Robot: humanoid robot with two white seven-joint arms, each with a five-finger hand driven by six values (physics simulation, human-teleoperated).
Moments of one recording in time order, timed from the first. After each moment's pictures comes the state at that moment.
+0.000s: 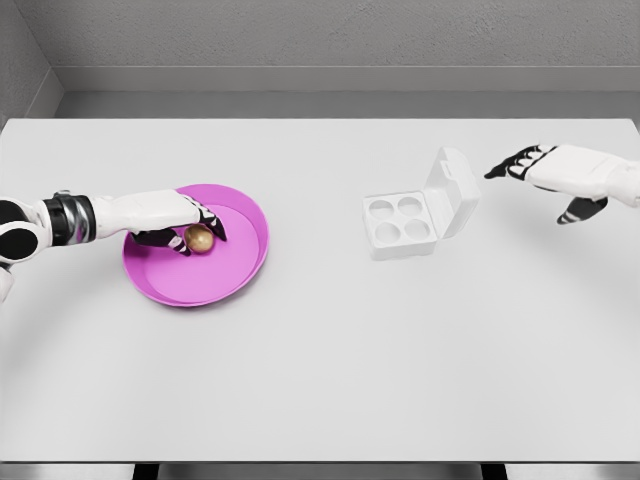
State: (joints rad) left arm -0.65 0.64 -0.63 -1.18 -0.38 -0.61 -0.61; right arm -0.59 -0.80 0.40 -1.29 0.56 -0.61 0.61
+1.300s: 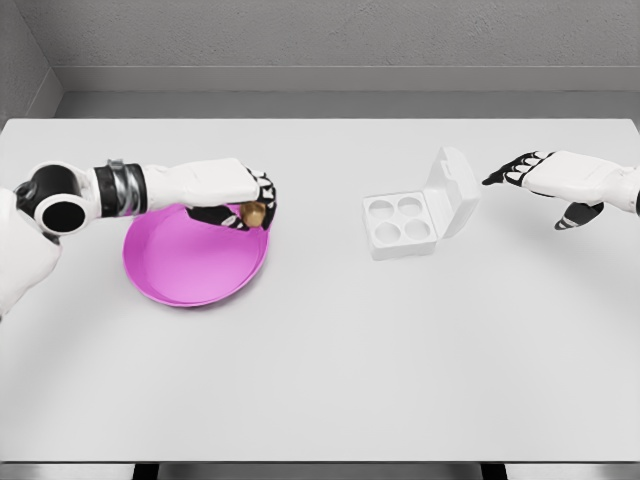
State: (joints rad) left arm -0.74 0.54 -0.68 -1.31 -0.38 -0.61 -0.61; right arm -0.59 -0.80 0.41 -1.28 0.56 -0.61 0.61
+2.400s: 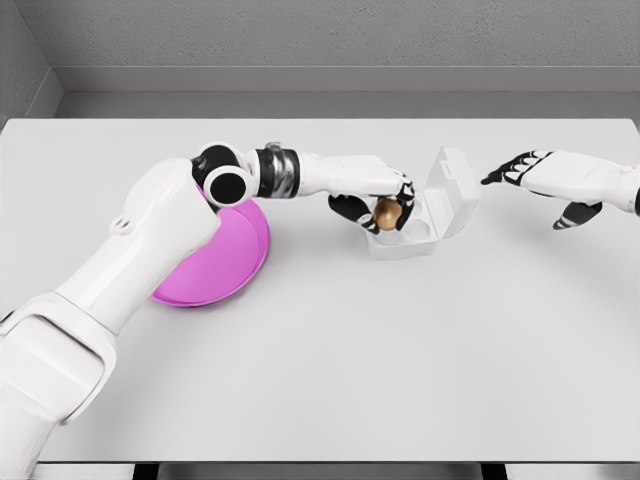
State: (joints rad) left arm -0.93 0.09 -0.78 -0.92 -0.39 -0.61 -0.61; right arm -0.59 -0.79 0.41 -1.28 0.55 -0.61 0.61
